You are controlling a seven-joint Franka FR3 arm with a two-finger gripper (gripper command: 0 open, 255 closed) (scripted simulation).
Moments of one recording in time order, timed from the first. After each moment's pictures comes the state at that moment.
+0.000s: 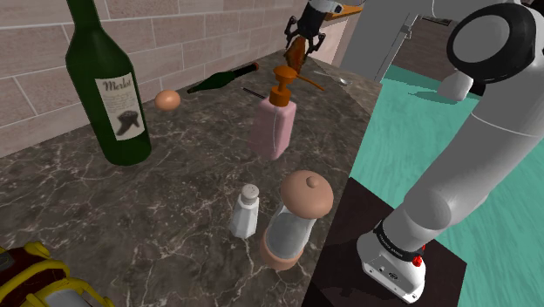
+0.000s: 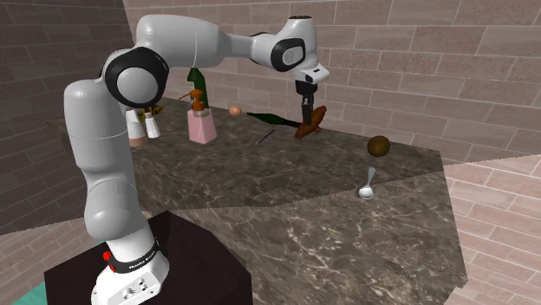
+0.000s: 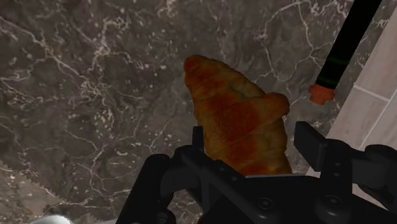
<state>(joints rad) -0.25 0.15 0.02 -1.57 0.05 1.97 0.77</state>
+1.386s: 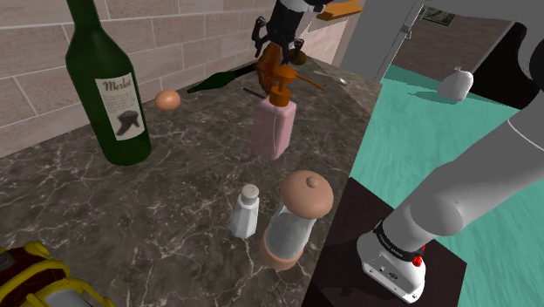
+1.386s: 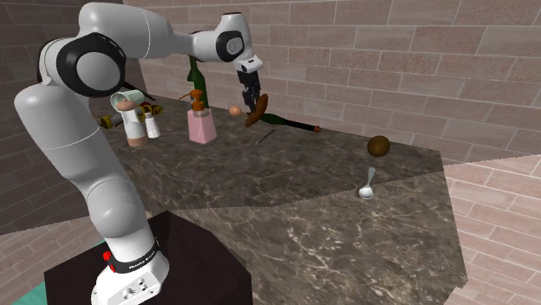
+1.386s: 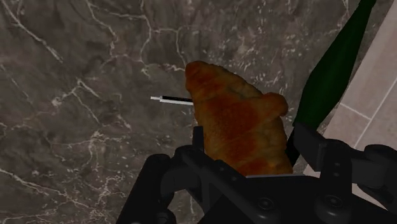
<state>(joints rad) -0.06 -0.12 0.21 -1.87 -0.02 2.00 1.17</state>
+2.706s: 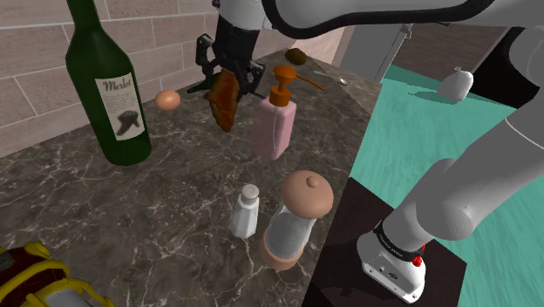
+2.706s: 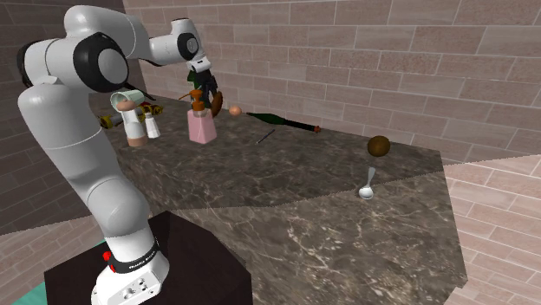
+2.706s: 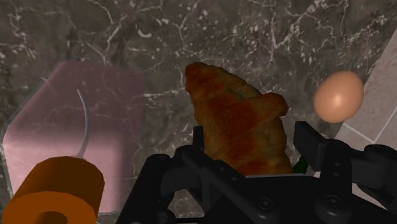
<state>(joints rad) 0.11 -0.11 0.46 -1.87 -0.11 1.98 1.62</state>
